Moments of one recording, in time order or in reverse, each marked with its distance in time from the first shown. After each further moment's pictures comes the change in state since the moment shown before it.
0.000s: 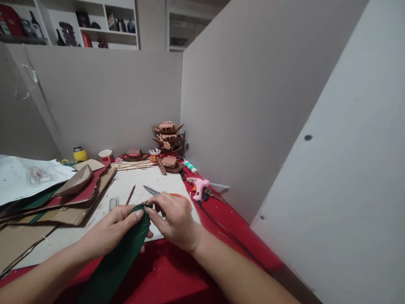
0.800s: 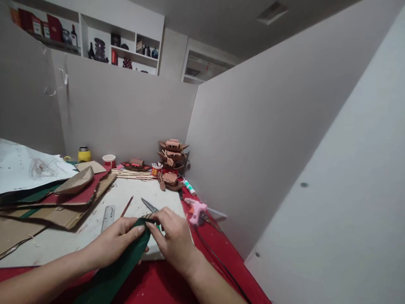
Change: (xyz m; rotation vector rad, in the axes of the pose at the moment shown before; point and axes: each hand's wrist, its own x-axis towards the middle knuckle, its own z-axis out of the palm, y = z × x) left_hand 0.013 -0.028 -0.001 -0.039 0.040 0.150; right_hand 0.000 0.004 0.002 -0.089 -0.179 0.077
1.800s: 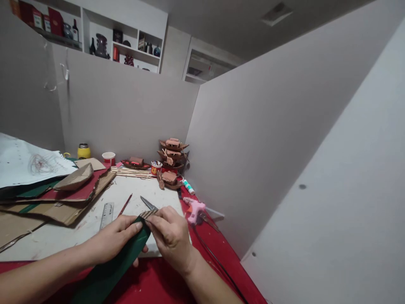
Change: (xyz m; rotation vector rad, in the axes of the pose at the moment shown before) left_hand 0.002 -0.004 -0.001 0.003 -0.017 -0.057; right_hand -0.005 0.004 0.003 0.041 0.081 -0.121
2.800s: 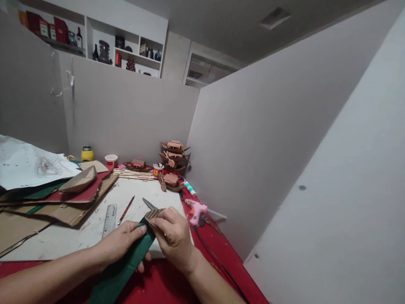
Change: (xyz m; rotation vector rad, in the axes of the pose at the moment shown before) left_hand 0.009 -0.023 0.006 -0.185 -0.013 -0.084; right_hand 0.000 0.002 0.002 0.018 0.018 -0.039
